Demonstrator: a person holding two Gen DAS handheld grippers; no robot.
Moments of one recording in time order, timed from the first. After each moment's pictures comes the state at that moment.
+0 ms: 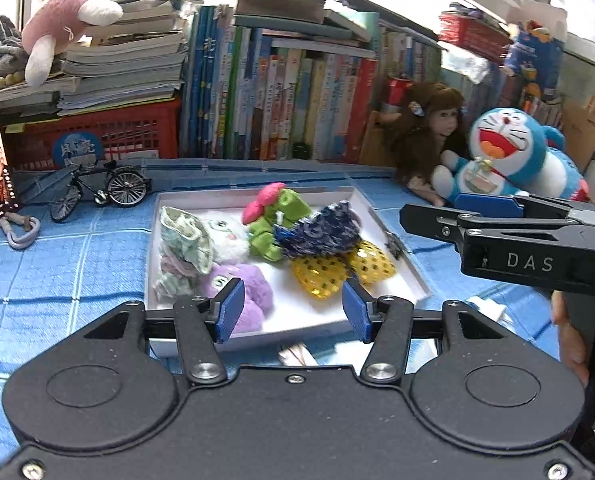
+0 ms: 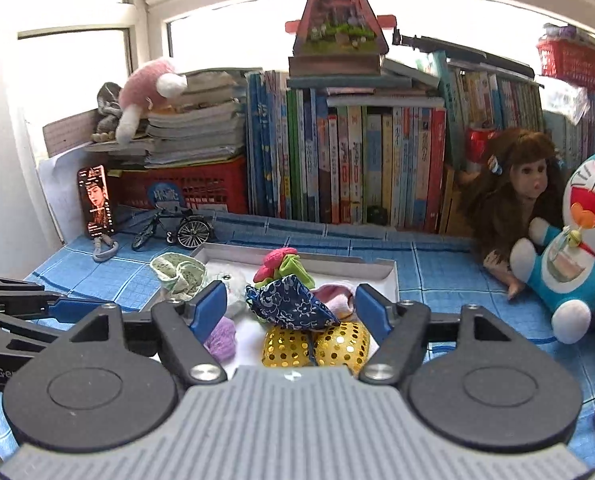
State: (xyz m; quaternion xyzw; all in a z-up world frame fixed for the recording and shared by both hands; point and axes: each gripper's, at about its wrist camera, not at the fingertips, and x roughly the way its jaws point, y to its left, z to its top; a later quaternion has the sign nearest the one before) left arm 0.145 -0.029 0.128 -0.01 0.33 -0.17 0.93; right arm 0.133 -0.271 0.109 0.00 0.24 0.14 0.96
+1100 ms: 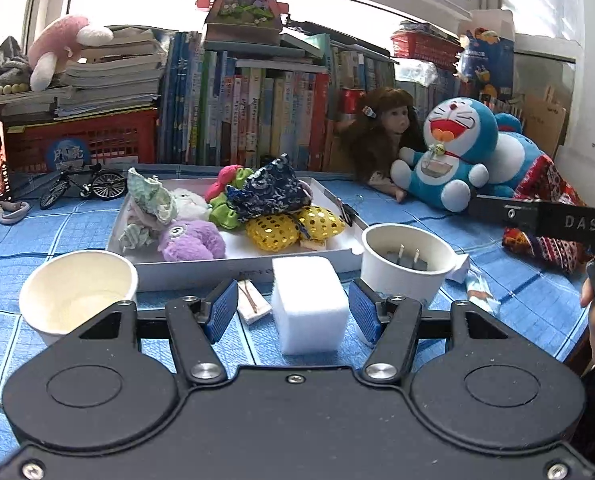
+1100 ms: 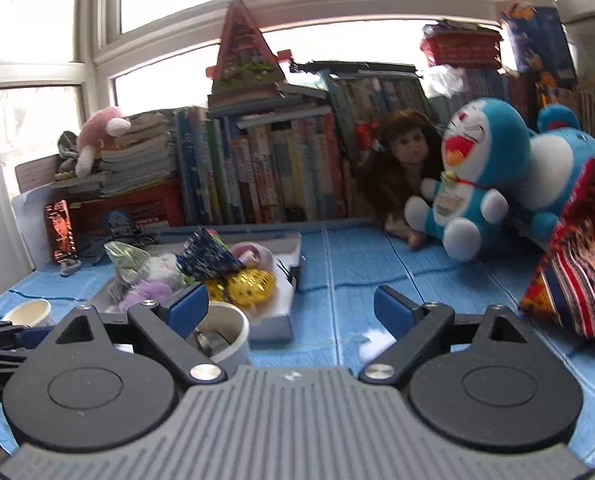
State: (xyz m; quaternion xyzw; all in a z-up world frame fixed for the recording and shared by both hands) left arm 0.036 -0.053 0.052 0.00 0.24 -0.19 0.95; right arm 0.024 -0.358 0.046 0.07 0.18 0.04 0.98
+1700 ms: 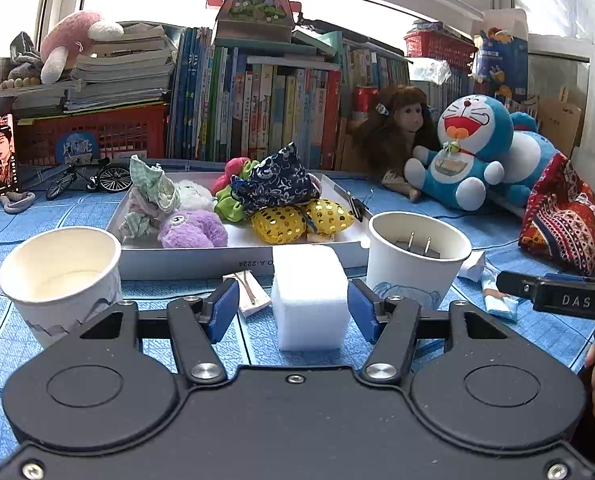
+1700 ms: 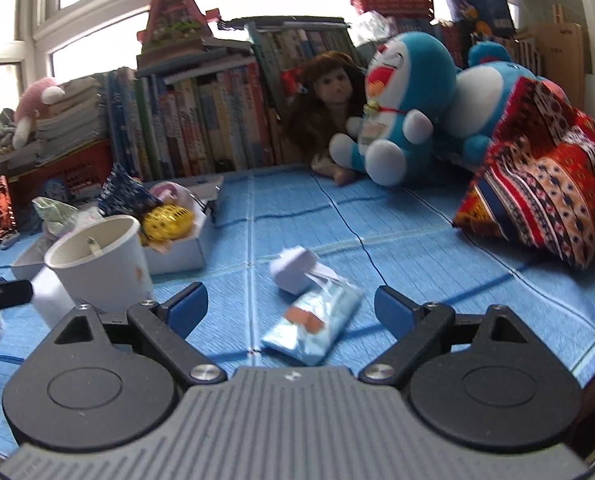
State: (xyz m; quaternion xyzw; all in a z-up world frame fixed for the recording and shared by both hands) left arm 0.039 -0.064 0.030 0.00 0.23 -0.17 0.96; right arm 0.014 -0.386 -0.014 0.08 0.22 -0.05 0.97
